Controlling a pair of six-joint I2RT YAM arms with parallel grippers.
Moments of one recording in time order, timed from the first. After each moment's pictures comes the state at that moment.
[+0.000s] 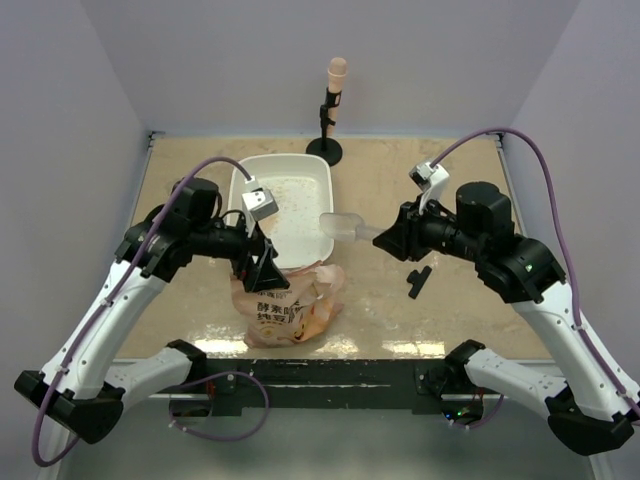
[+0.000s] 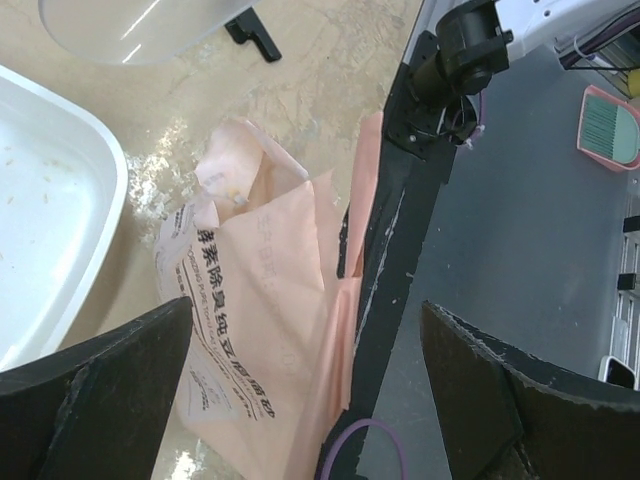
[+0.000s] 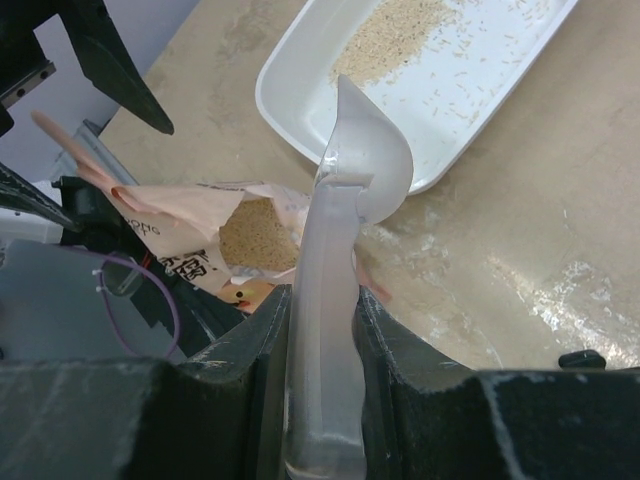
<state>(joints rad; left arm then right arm) -0.47 1.04 1.25 -0.94 0.80 0.12 0.59 0.94 1.30 -0.79 -0.29 0.27</state>
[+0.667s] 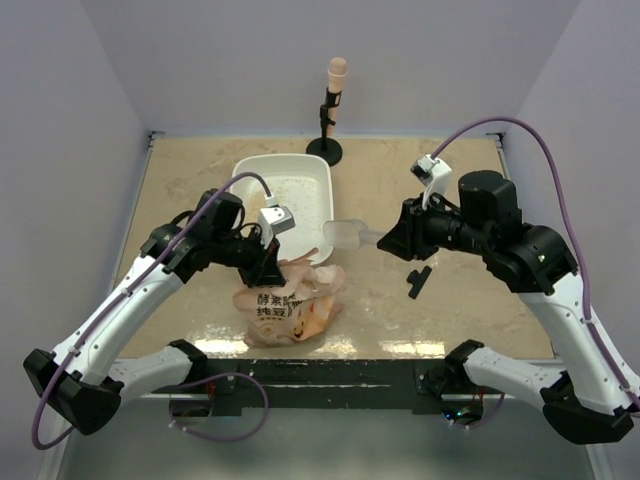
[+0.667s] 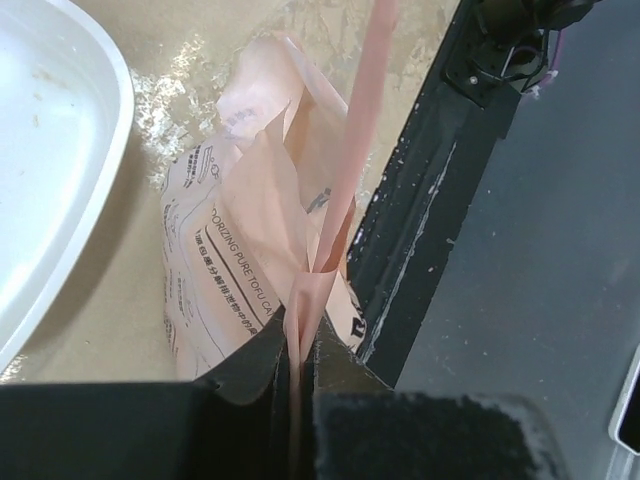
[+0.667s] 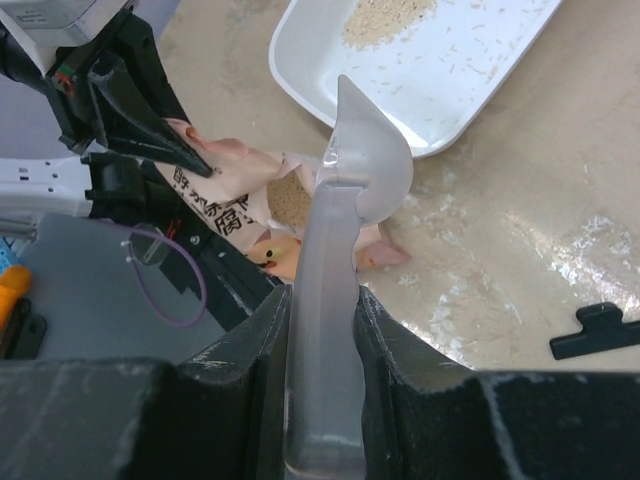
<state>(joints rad) -0.55 1.07 1.13 -0.93 0.66 0.12 0.59 1.01 1.47 -0.99 -0.30 0.29</state>
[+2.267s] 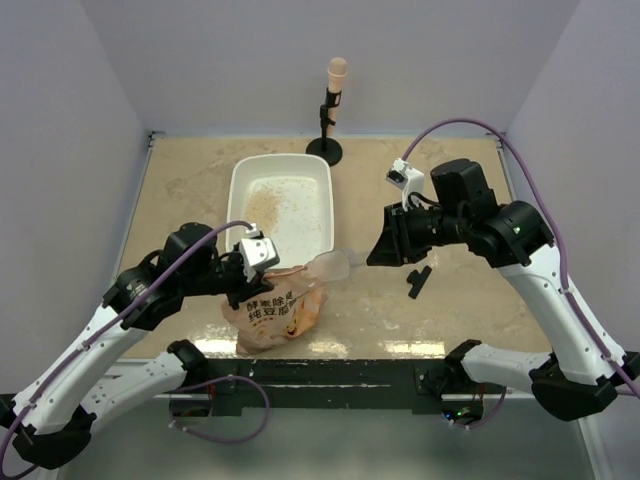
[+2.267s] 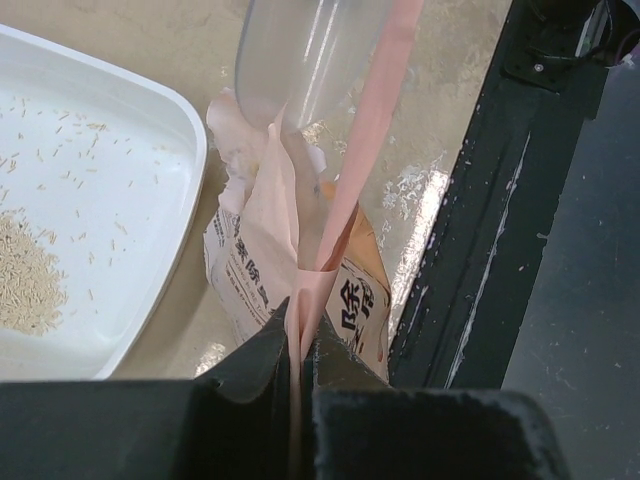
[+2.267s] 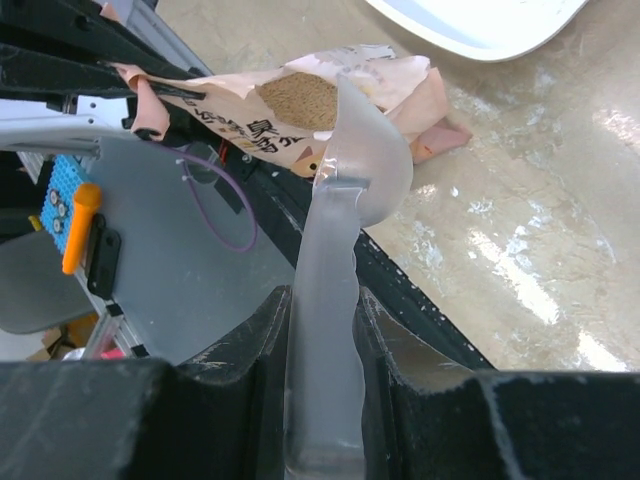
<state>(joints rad) -0.71 0.77 1.03 -0.85 0.40 0.23 0.59 1.14 1.55 -1.17 -0.48 0.33</state>
